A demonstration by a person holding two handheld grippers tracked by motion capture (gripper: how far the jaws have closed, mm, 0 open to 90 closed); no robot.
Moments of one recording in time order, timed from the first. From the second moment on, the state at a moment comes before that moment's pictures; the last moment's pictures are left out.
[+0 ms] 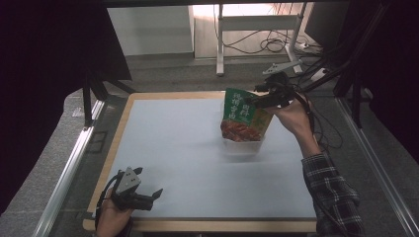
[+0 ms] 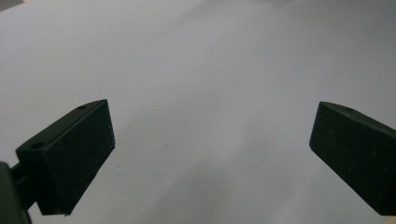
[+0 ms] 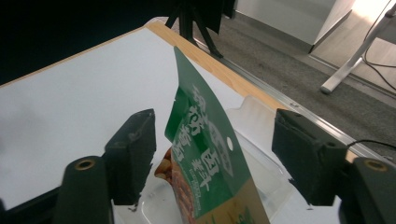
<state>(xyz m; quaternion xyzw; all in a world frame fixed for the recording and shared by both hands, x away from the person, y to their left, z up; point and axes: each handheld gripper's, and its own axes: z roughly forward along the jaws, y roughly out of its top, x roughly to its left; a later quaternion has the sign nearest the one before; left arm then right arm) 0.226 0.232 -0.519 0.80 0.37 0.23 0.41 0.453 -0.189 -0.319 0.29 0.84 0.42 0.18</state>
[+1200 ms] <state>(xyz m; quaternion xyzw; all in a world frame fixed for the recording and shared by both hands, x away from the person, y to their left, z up) 0.227 0.231 -0.520 0.80 0.37 0.23 0.41 0.435 -0.232 -0.331 0.32 0.82 0.43 0.19</state>
